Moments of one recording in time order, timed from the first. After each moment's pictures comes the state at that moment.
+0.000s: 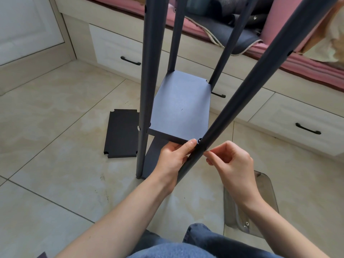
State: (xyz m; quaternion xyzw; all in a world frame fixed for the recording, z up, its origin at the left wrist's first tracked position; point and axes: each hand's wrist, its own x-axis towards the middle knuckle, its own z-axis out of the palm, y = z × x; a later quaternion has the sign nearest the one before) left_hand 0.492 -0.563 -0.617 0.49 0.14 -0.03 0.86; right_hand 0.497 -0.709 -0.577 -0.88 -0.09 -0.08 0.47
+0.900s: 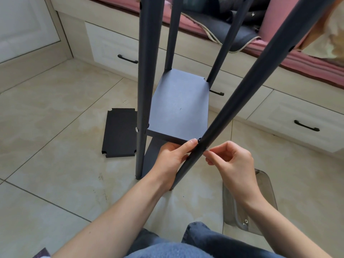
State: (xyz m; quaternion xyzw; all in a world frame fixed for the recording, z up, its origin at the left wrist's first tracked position) left_hand 0.491 -0.562 -0.613 0.53 0.08 -0.05 0.84; right_hand 0.497 -0.713 -0.574 -0.87 -0.06 -0.04 0.49
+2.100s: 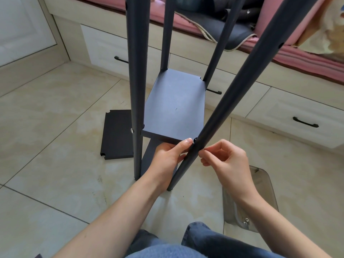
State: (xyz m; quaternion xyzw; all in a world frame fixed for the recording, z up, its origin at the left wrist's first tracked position) left_hand 0.490 -0.562 -0.608 0.51 0.10 -0.04 0.85; right_hand 0.499 -0.712 -0.578 -0.84 -0.07 -0.02 0.53
